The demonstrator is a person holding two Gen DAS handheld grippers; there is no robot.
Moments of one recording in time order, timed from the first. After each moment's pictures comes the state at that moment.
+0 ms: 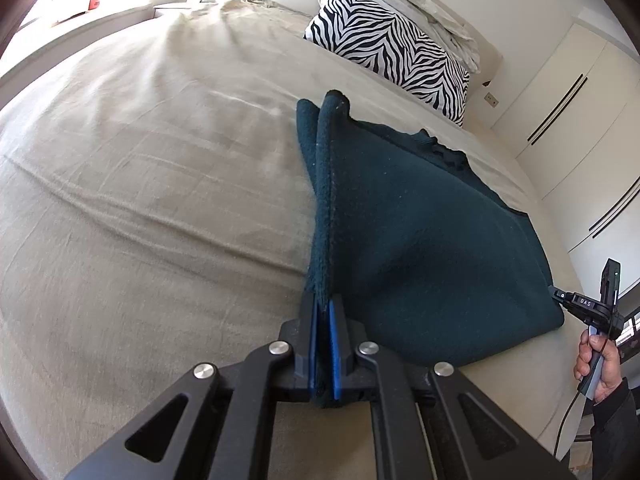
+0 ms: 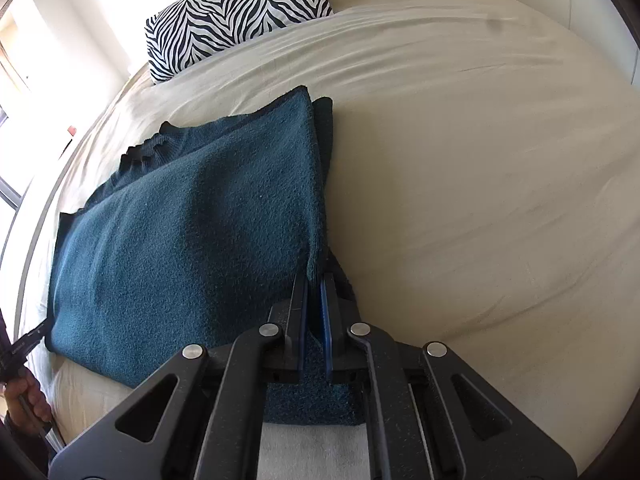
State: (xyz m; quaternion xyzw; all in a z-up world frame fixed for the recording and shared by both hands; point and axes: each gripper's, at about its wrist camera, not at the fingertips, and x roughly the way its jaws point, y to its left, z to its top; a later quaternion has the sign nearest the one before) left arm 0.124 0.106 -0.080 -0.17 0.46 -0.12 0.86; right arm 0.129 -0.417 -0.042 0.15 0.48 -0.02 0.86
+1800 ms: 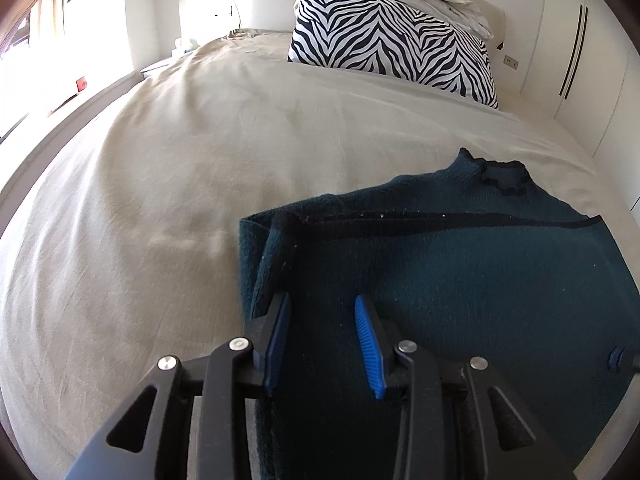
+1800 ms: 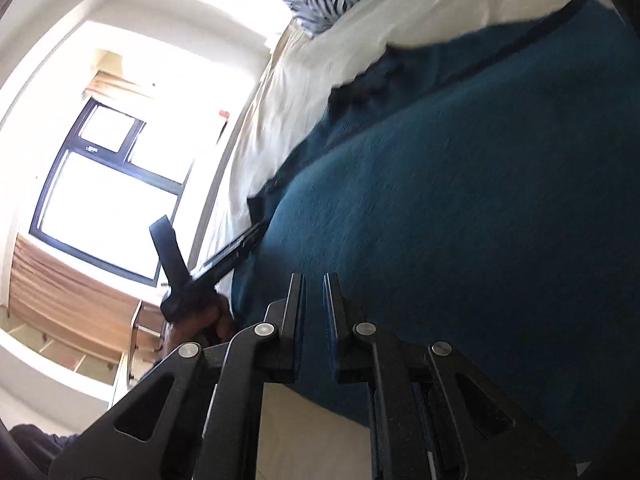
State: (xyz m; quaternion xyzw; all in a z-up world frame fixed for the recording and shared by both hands) left arm 0.245 0.037 -0.072 -0.01 0.44 -0.05 0.90; right arm 0.176 -0.297 -0.063 0.31 0.50 0.28 0.76
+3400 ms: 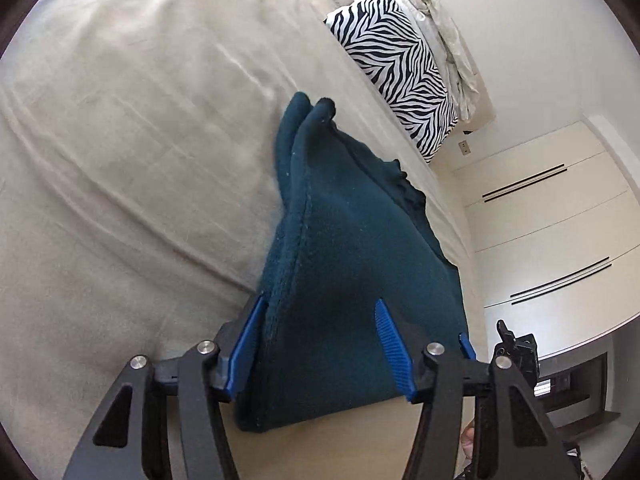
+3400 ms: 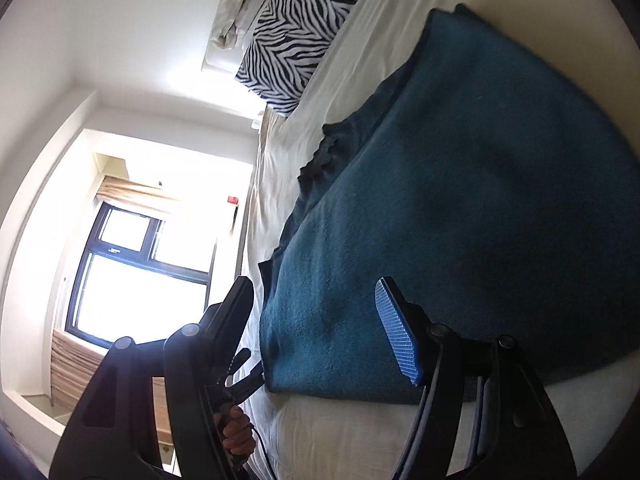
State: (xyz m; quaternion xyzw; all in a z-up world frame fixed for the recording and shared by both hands) left arm 0.141 0.119 -0.087 -0.37 0.47 -0.17 0.78; right arm 0.162 -0.330 -0.059 0.48 0.39 0.21 0.76
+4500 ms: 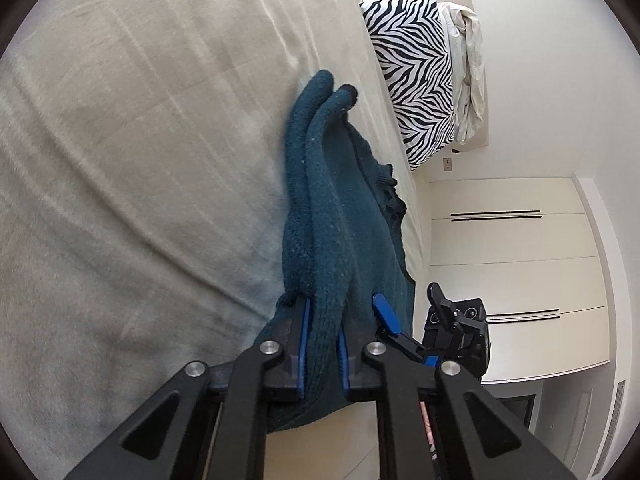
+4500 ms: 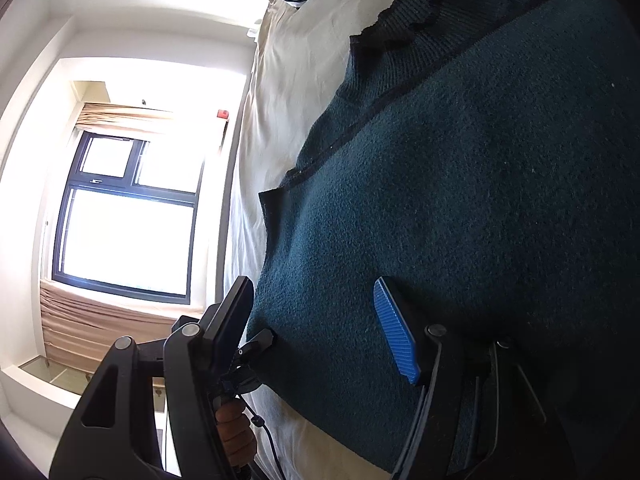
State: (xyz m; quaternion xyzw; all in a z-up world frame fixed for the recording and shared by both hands) left arm 0.160 0.131 -0.101 -0.49 0.49 -0.21 0.69; right arm 0.267 -0.177 -0.089 0.43 0.50 0.27 0.70
